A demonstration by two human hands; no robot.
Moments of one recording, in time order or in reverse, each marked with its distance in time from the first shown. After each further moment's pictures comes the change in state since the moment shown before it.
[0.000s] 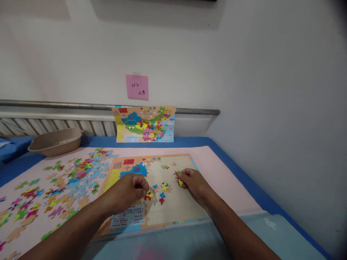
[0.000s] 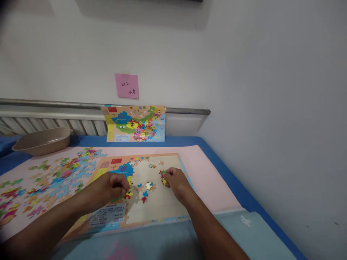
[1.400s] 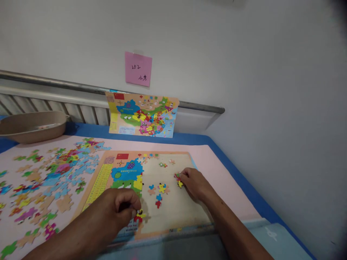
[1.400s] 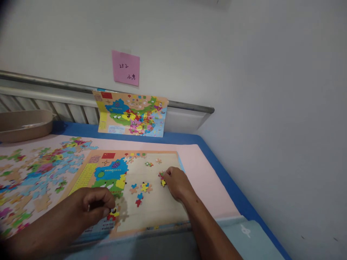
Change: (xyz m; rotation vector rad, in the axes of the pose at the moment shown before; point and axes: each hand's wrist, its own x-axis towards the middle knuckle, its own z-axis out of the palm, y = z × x) left_hand -0.024 -0.014 0.004 0.060 -0.050 -0.054; right_hand 0.016 -0.019 -0.012 -0.653 -0.006 0.032
